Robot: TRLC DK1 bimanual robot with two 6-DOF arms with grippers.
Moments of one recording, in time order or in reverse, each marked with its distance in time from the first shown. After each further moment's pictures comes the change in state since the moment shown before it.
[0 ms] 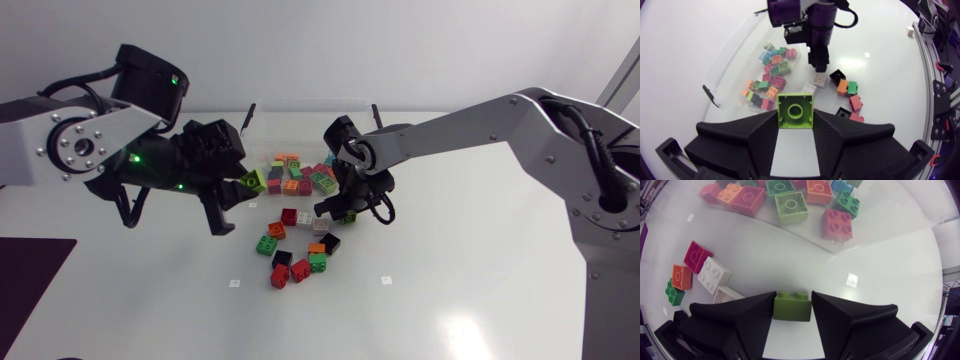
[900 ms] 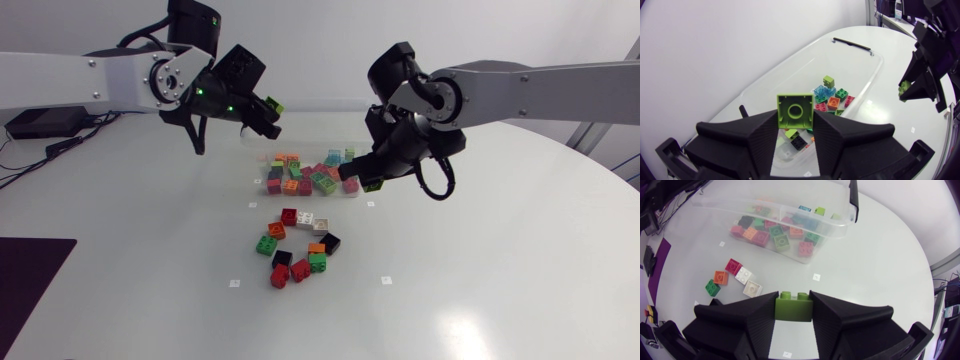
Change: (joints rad) left arm 0.068 0.417 0.436 0.222 -0.061 -0.361; right arm -0.037 -0.416 -0.134 -0.094 -0.028 -0.001
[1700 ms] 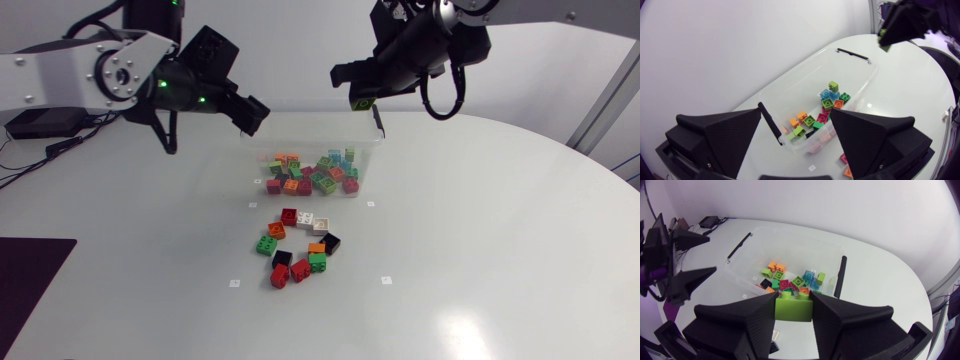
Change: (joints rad) left arm 0.023 -0.198 -0.141 0.012 -0.018 -0.008; right arm -0.019 0.026 0.384 -0.067 -0.056 -0.008
